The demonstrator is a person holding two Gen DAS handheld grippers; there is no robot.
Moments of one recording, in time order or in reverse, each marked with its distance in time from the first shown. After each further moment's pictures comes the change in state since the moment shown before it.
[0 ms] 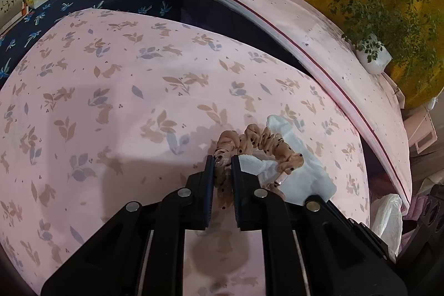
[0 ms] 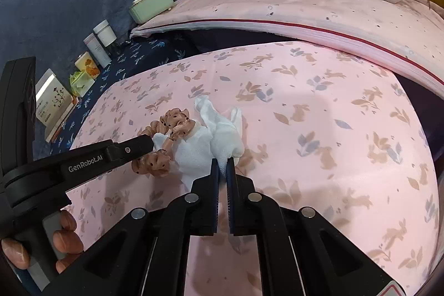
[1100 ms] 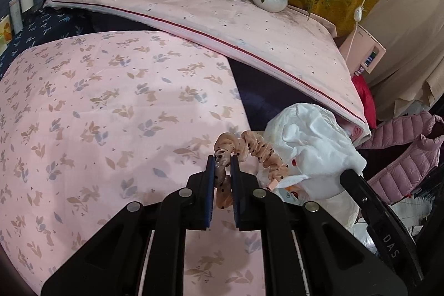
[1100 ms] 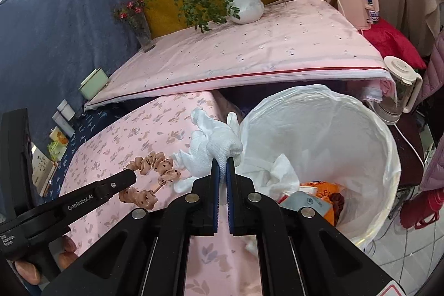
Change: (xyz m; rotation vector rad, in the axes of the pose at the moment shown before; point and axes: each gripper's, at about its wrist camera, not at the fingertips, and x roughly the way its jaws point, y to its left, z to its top) left arm -0.066 -0.216 -0.143 0.306 0.025 -0.125; right arm -0.230 -0.183 -0.095 0.284 -0.253 -0.200
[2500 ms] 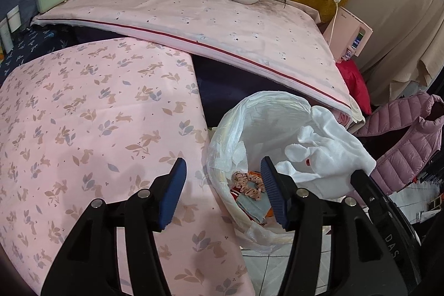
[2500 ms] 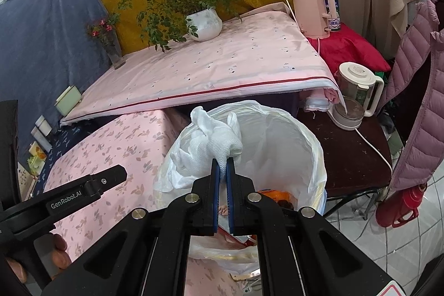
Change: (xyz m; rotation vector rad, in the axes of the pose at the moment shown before) left arm 0.006 -0.066 -0.011 0.069 0.004 0.022; right arm -0.039 -0.065 0.006 0.032 -0.063 -0.123
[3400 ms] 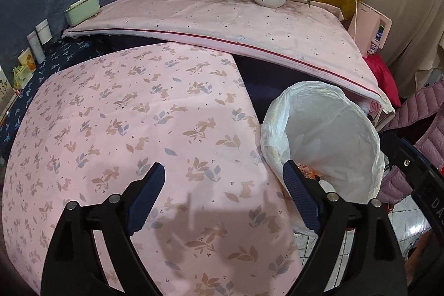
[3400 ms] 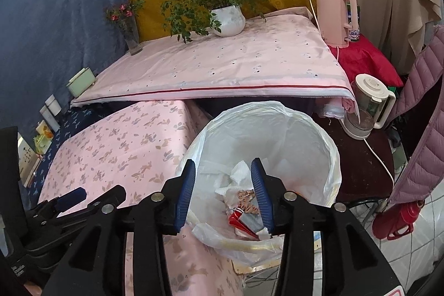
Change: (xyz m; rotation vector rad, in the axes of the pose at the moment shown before) left arm -0.029 0.024 -0.033 0.045 -0.042 0.188; right arm -0.014 0.033 0.000 -0.103 0.030 0.035
